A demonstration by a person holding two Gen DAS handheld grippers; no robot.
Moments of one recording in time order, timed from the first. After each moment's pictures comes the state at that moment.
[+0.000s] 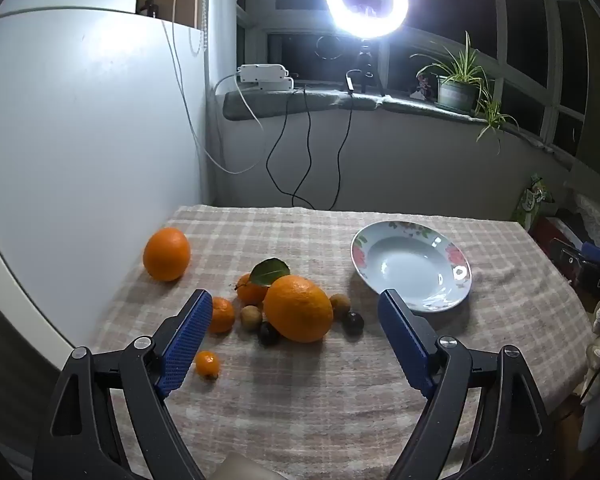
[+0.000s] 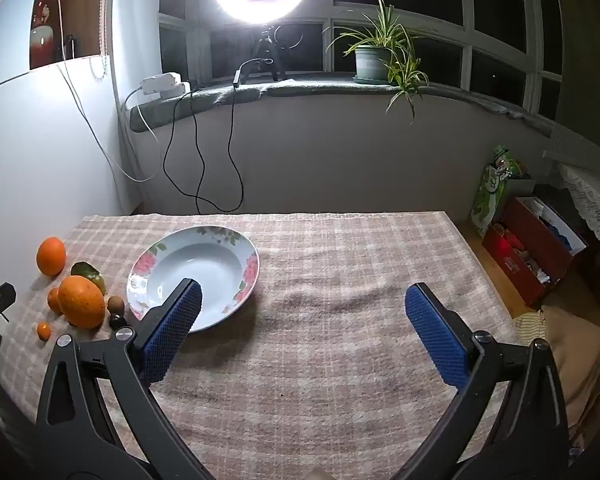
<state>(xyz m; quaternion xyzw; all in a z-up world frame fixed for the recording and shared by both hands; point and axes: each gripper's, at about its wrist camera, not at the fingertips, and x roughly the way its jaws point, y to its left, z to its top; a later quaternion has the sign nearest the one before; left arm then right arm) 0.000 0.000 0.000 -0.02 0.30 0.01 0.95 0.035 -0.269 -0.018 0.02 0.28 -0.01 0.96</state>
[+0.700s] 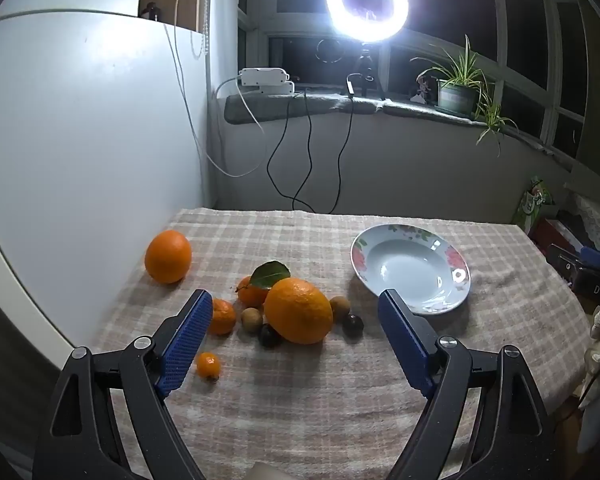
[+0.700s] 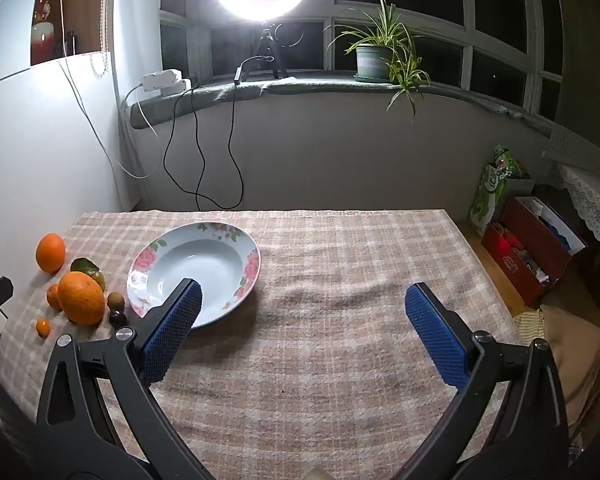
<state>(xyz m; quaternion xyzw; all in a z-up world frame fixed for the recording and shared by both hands) -0.004 0.002 0.002 -0.02 0.29 0.01 0.96 0.033 -0.265 -0.021 0.02 0.28 -0.01 0.96</state>
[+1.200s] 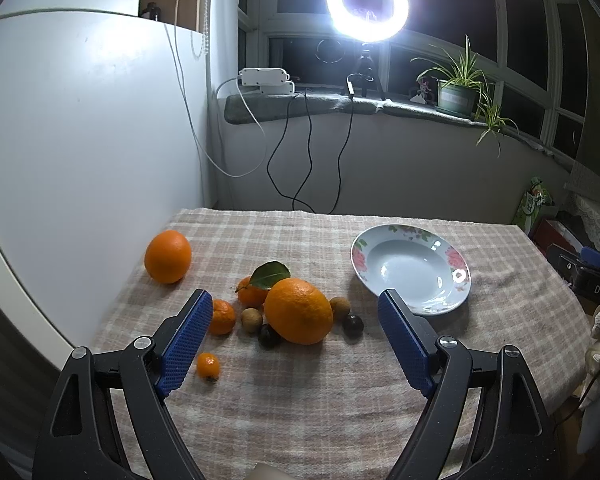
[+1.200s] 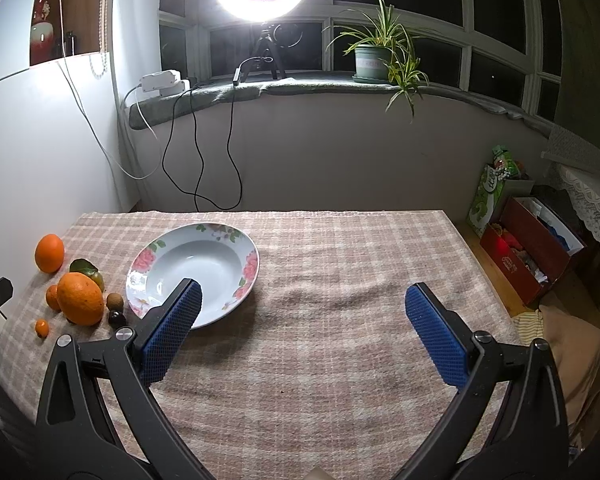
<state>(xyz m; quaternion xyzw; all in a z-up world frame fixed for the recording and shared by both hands) -0.003 0.000 0.002 -0.02 0.29 0.01 0.96 0.033 -0.267 -0.019 0.02 0.28 -0.01 0.96</state>
